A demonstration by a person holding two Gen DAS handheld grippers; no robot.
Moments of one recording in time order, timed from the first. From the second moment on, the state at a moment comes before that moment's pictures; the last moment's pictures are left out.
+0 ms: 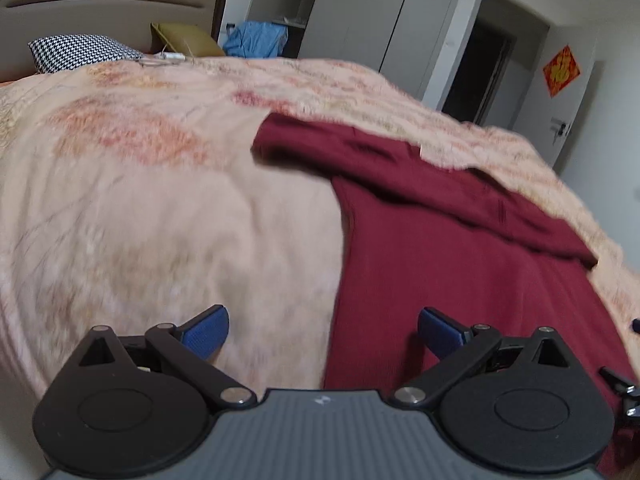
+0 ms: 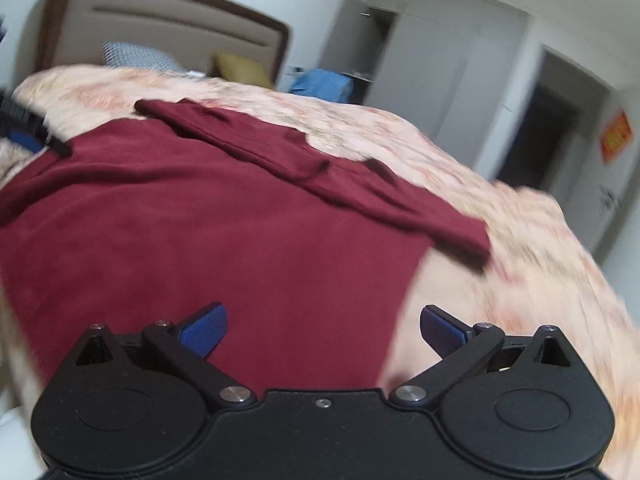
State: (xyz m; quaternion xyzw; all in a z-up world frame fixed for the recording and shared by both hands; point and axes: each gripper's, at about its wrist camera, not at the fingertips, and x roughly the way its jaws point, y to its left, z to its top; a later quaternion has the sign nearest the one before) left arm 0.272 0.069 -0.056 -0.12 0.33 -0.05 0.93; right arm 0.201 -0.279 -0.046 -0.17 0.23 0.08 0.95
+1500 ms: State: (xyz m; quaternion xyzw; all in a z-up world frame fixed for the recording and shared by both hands) left arm 0.131 -0.005 -0.044 0.01 0.34 -0.10 0.94; right arm 0.082 -0.237 -0.080 -0.35 0.12 0.12 0.92
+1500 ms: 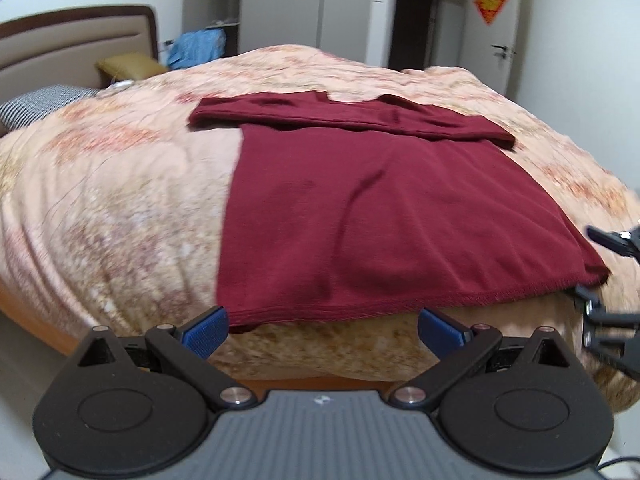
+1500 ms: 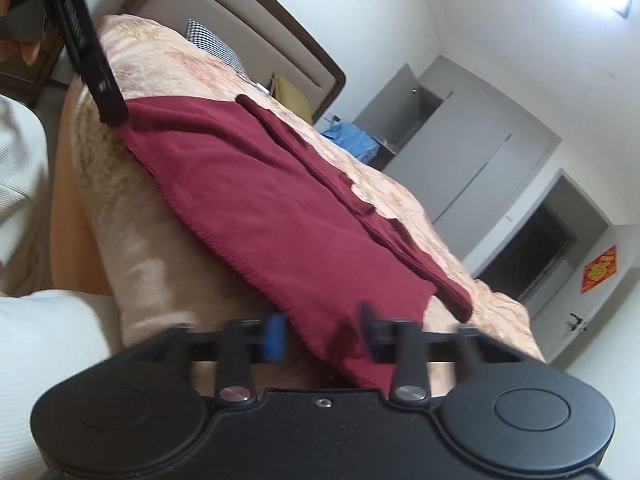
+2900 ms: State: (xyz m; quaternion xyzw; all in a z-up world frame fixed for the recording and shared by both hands) left arm 0.136 -0.089 -0.067 0.25 0.16 0.00 0.96; right arm 0.075 -0.273 0.005 -0.15 0.11 0.06 0.98
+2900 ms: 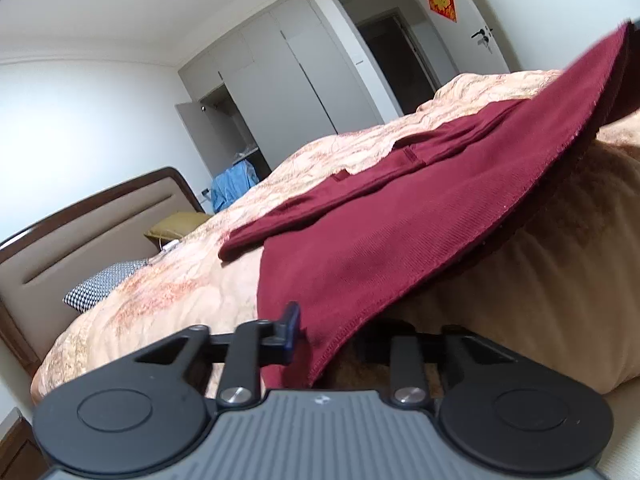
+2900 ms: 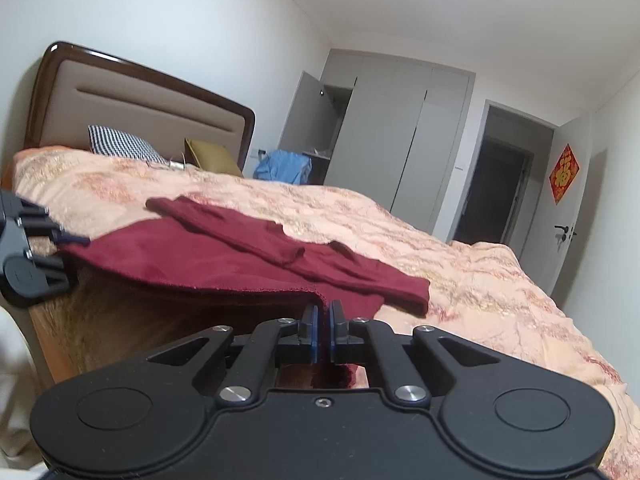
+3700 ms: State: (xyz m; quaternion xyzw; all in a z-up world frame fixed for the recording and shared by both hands) left arm 0.139 -0.063 -0.050 0.26 0.17 -0.02 0.95; right arm 0.083 -0.277 -0.012 -0.15 0.14 0.06 0.98
